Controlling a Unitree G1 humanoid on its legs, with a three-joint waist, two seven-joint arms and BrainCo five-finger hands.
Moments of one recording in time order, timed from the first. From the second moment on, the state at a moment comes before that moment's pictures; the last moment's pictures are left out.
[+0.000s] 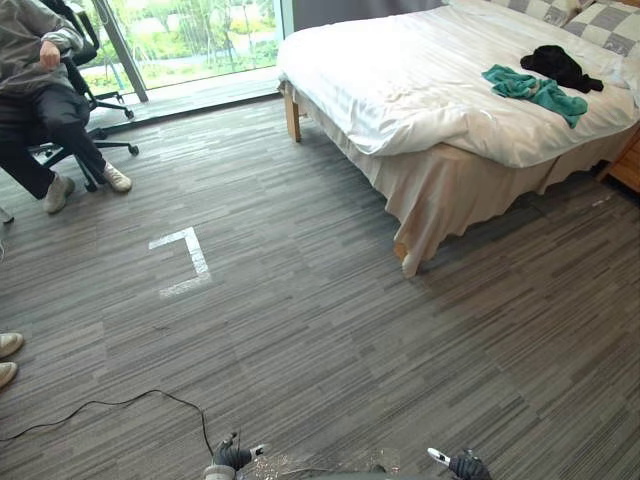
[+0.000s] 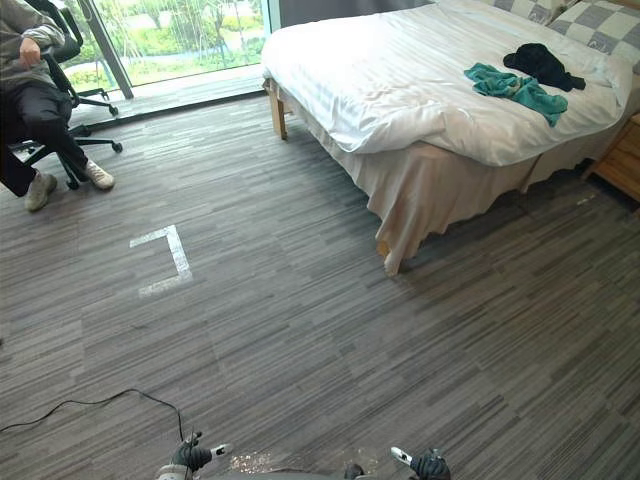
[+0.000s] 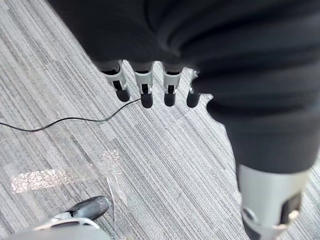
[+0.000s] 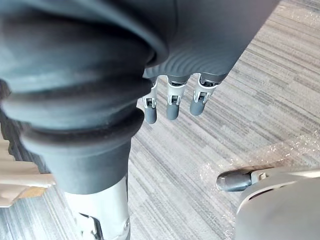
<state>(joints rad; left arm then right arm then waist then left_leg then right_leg) 0.09 0.12 -0.01 1.07 0.14 -0.05 0.15 0.07 -0.05 -0.15 1.08 0.16 -0.05 -0.13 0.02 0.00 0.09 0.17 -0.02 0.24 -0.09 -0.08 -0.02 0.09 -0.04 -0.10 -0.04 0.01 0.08</state>
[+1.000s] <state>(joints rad) -0.09 0.10 -0.04 1.11 0.17 -0.08 0.13 -0.01 -0.10 -0.25 1.03 0.23 -0.06 -0.13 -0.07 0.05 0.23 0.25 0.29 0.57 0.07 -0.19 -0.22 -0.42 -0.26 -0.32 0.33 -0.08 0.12</state>
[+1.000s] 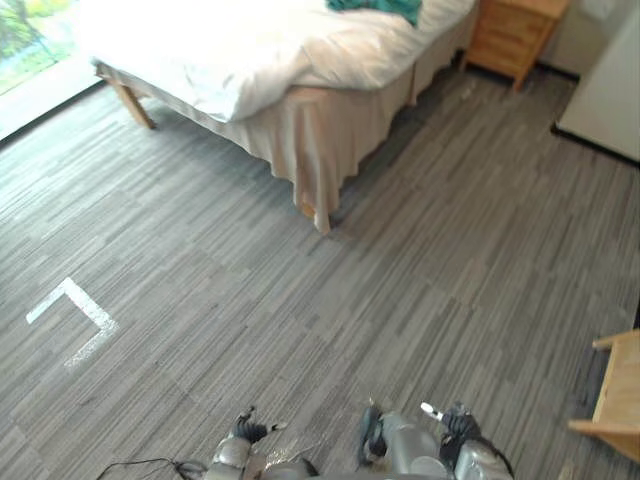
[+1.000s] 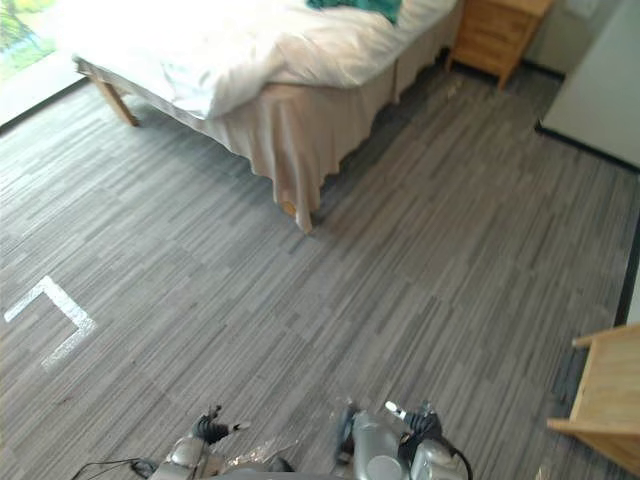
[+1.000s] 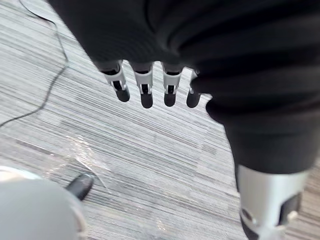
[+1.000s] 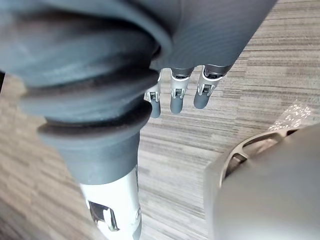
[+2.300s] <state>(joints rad) 0.02 0.01 0.03 1.06 0.04 -0.07 0.17 -0.01 -0.10 -0.14 1.07 0.12 -0.06 -0.13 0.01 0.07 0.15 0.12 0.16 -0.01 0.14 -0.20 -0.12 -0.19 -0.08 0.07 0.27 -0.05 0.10</state>
